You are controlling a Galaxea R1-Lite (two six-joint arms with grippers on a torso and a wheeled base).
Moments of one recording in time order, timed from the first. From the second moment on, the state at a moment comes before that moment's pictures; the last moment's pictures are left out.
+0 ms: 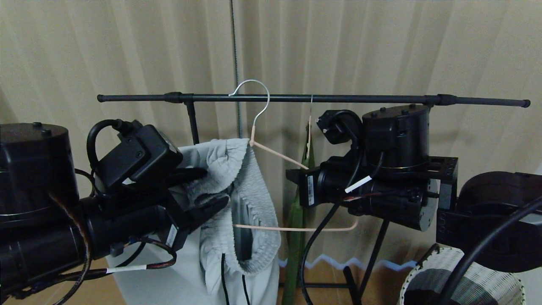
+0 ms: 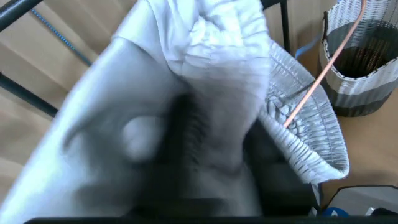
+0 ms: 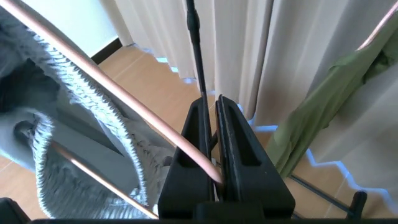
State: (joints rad) left arm -0.58 1.36 -0.66 -0.43 -0.08 0.41; right arm 0.77 1.78 -1.08 -0.35 -0.09 0.28
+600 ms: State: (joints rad) left arm -0.58 1.29 -0.64 -0.43 -0.22 0.40; right arm 0.68 1.78 -1.07 -0.36 -0.12 0.24
